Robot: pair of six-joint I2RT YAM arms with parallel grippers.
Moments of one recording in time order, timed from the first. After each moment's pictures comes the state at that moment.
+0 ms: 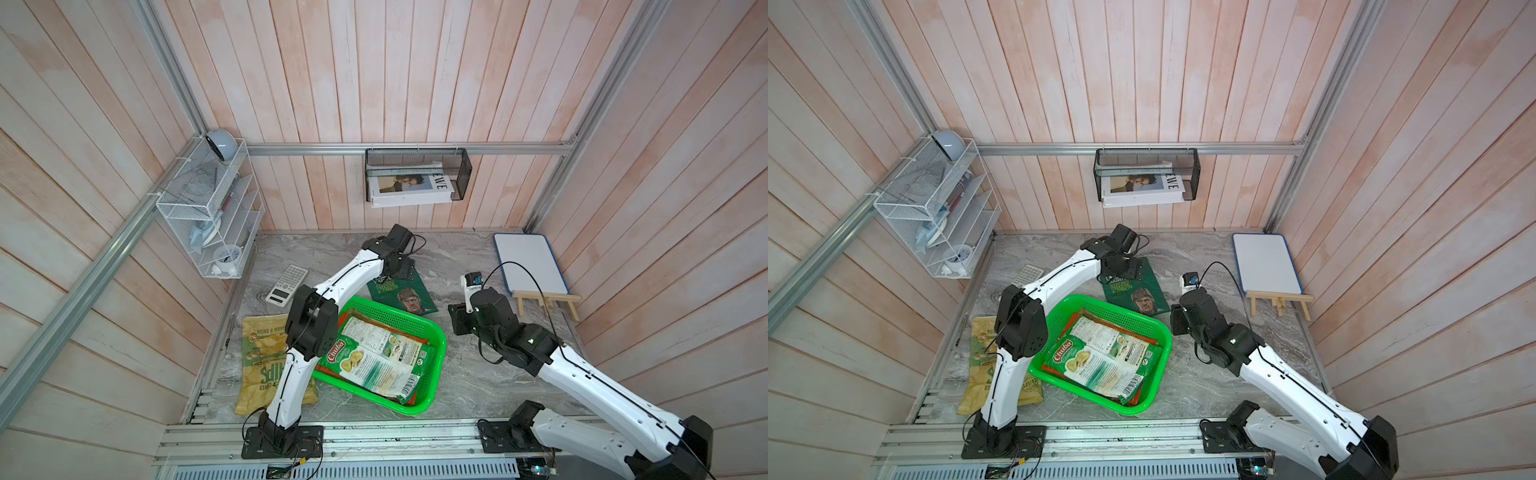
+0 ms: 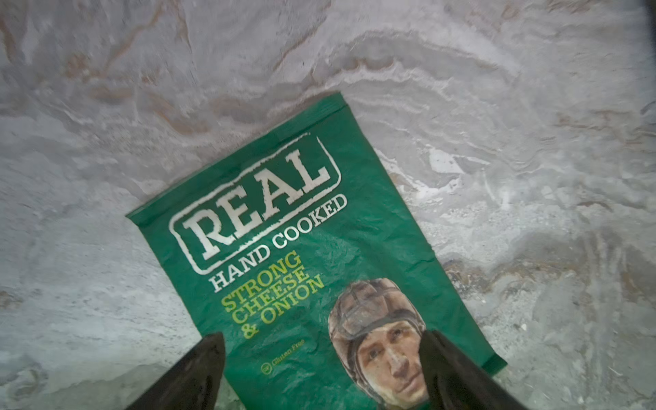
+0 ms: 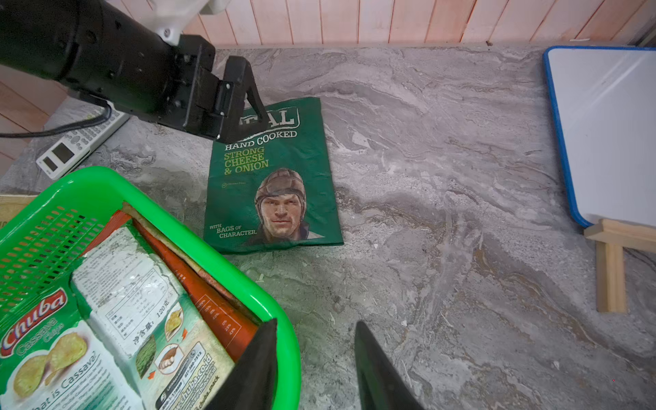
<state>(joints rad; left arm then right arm) -0.61 2.27 2.07 -0.86 -0.08 -0.39 0.72 0.99 0.83 -0.52 0.29 0.42</state>
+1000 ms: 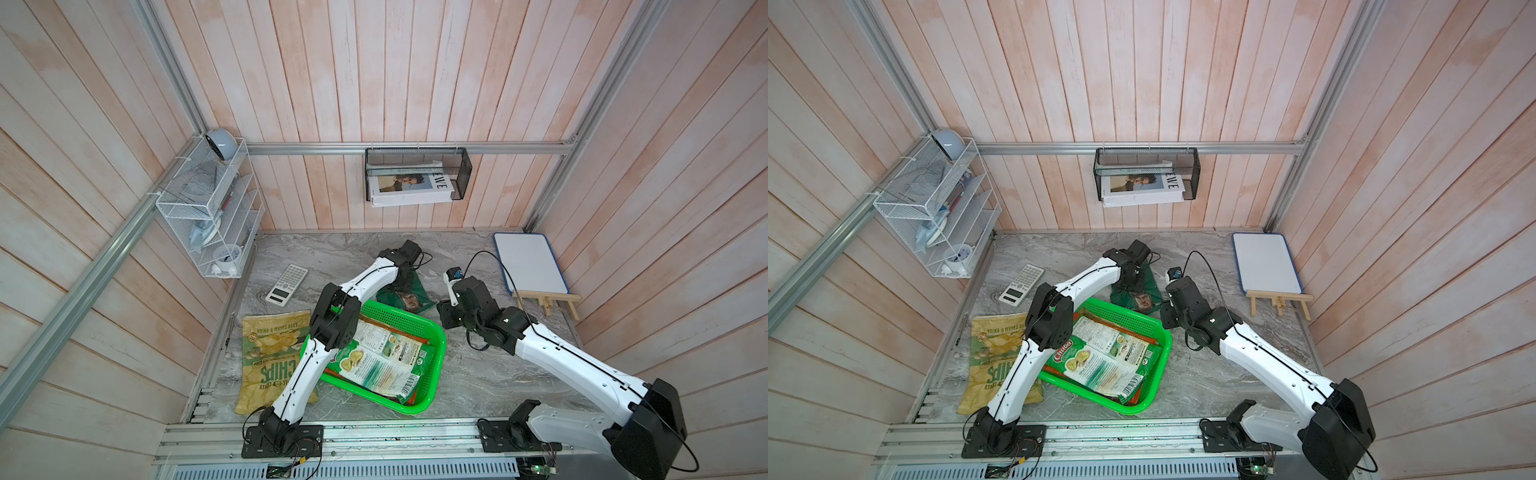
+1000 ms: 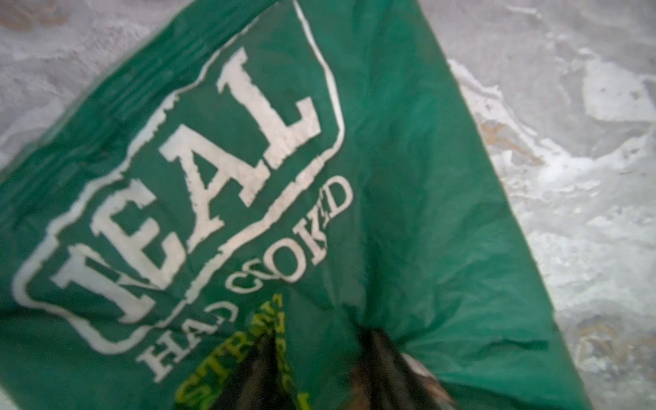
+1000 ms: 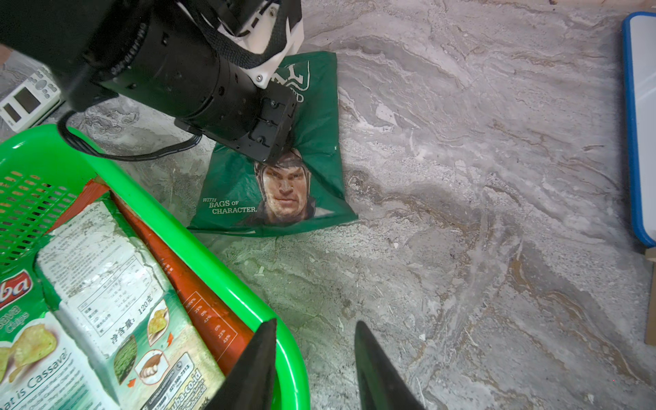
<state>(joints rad) -0.64 2.52 2.24 -0.93 -0.12 -0.37 0.69 1.18 0.91 -0.50 0.20 0.35</state>
